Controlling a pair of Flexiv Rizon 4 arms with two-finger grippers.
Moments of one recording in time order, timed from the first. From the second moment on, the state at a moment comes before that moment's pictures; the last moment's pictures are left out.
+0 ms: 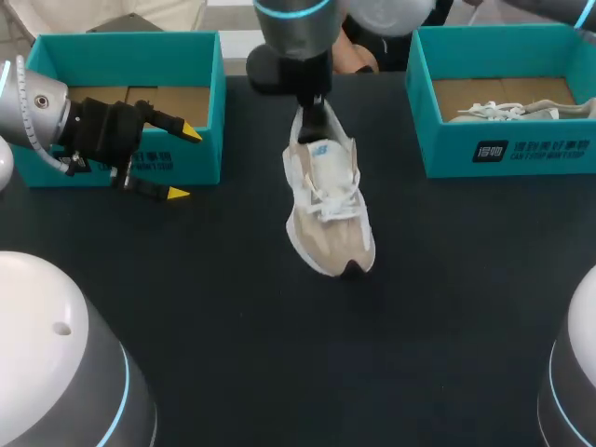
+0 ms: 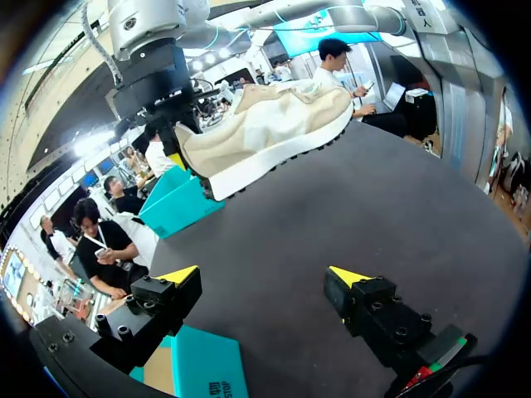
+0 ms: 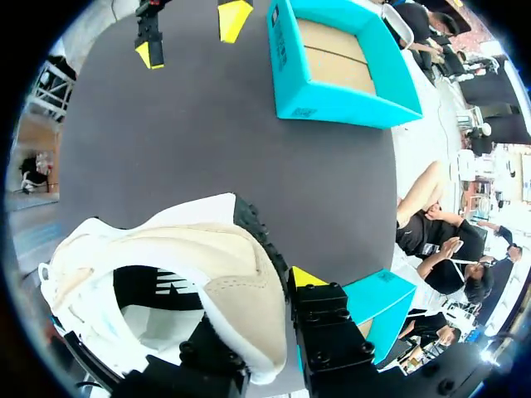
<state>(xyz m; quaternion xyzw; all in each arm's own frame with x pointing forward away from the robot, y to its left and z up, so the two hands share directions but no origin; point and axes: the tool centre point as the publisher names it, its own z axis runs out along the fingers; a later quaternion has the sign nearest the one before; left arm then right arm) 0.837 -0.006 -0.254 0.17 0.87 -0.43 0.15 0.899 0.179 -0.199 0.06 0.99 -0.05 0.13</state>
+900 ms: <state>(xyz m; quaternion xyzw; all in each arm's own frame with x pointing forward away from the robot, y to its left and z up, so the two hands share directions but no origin) 0.837 -0.006 -0.254 0.17 0.87 -0.43 0.15 0.930 0.137 -0.140 0.11 0.98 -0.04 0.15</state>
